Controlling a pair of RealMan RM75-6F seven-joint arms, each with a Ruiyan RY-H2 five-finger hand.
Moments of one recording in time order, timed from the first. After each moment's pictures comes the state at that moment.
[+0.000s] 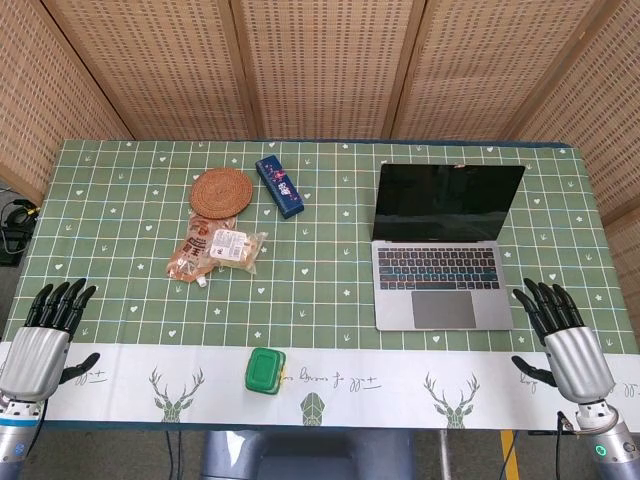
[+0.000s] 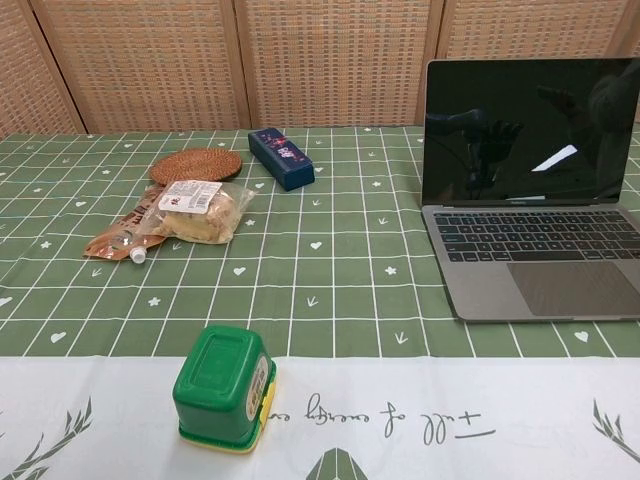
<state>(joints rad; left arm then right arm) -0.10 -1.24 0.00 -1.54 1.63 1.54 0.16 0.14 -1.23 0.01 -1.35 -1.70 1.59 0.15</state>
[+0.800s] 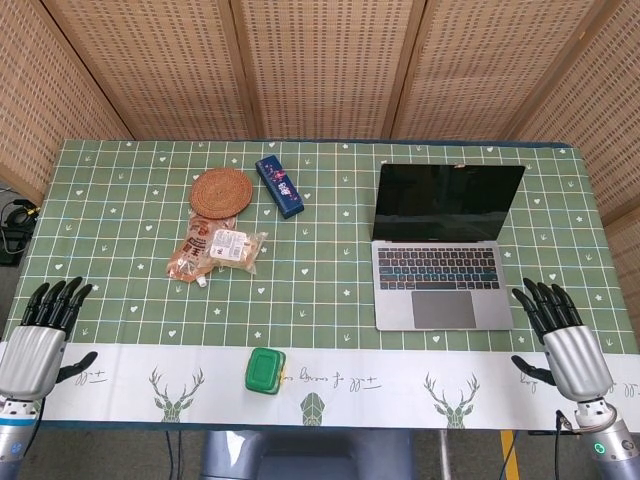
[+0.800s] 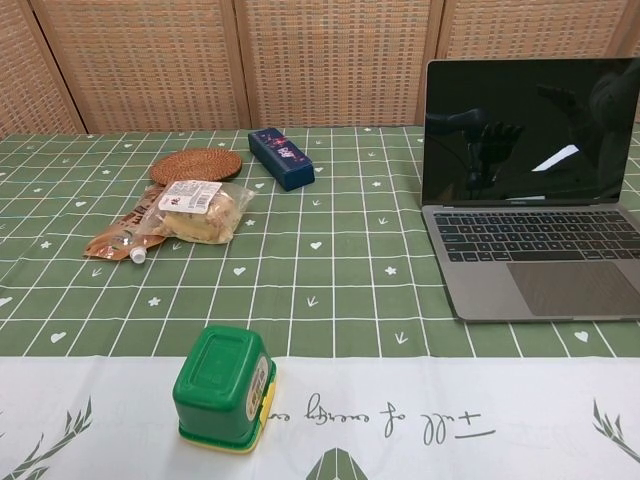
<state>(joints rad) -0.10 -1.23 0.00 -1.54 1.62 1.54 0.15 0.15 -1.23 0.01 -1.36 -1.69 1.57 0.15</state>
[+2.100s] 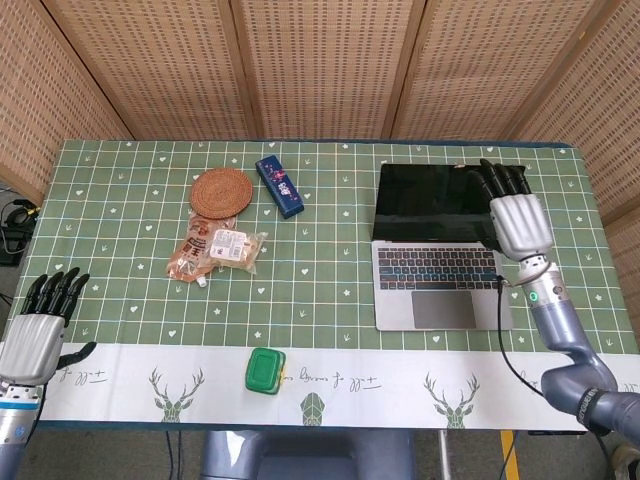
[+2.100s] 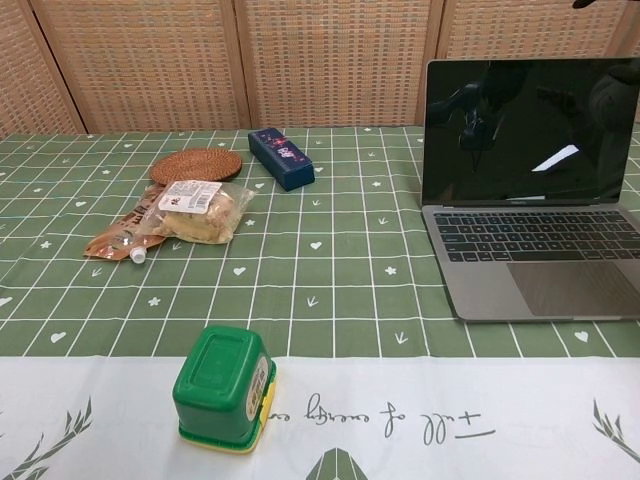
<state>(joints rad) -0.13 -1.24 -0.04 -1.53 1.54 1.47 0.15 0.62 -1.25 0.34 -1.33 -1.24 0.99 -0.12</state>
